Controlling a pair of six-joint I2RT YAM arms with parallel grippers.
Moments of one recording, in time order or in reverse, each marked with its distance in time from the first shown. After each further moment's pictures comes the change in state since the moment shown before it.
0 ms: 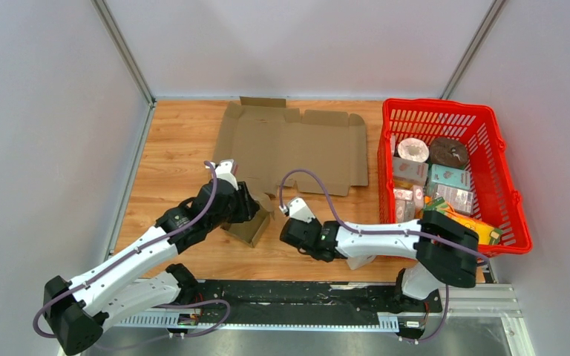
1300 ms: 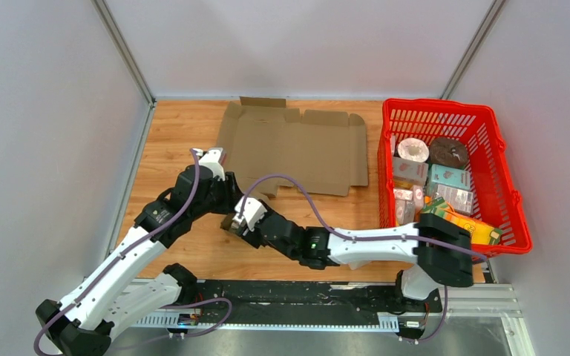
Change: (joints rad) left arm 0.174 -0.038 0.153 -0.174 0.143 0.219; right arm 0.143 0.048 0.116 0.760 -0.134 -0.539
